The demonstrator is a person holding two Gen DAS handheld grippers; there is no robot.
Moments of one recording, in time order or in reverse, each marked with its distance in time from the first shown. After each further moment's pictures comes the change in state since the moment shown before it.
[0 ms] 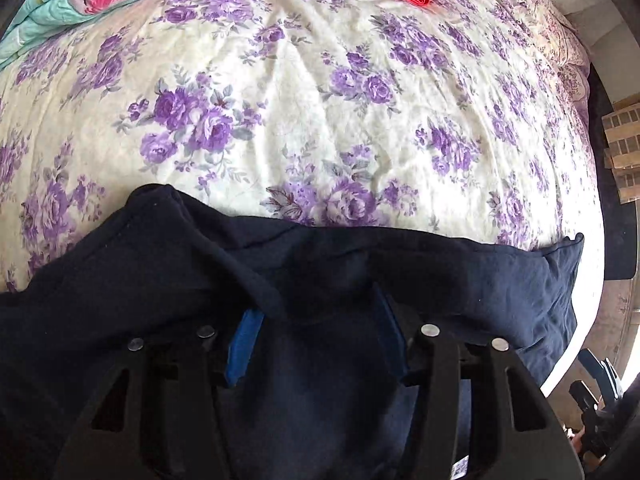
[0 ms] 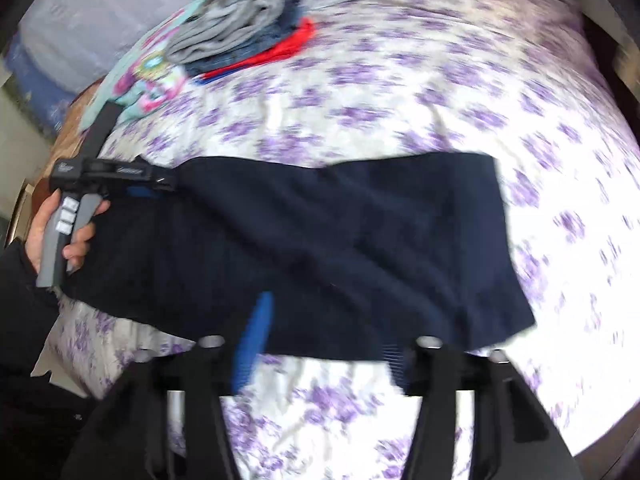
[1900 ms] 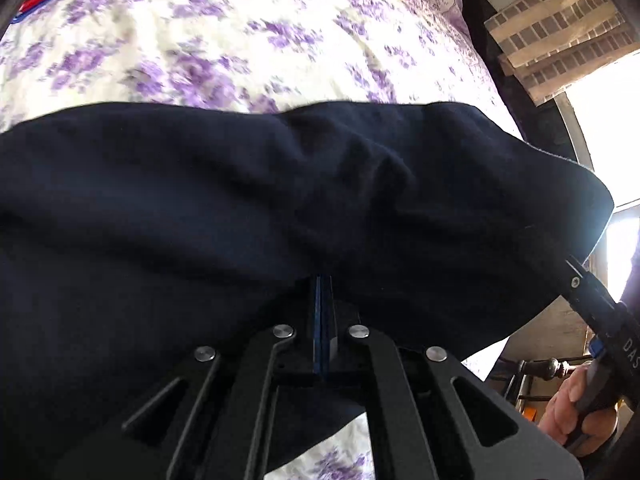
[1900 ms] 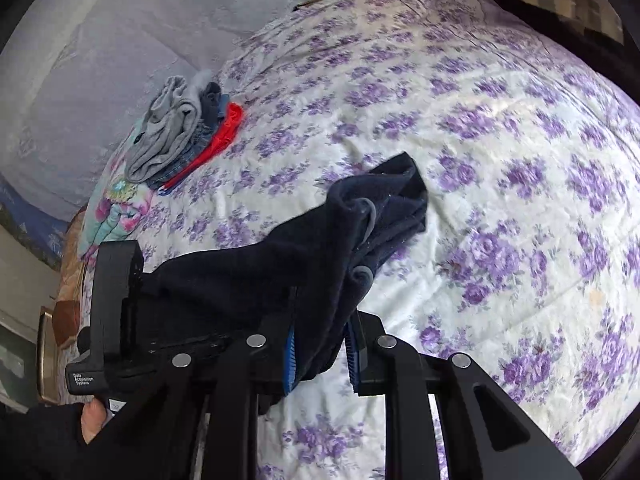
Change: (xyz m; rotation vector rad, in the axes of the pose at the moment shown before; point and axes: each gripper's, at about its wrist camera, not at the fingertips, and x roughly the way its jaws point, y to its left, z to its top) left arm 0.019 -0.170 -0.107 0.258 -0.029 -0.264; right arm -0.003 -0.007 0.022 0.161 -0.188 0.162
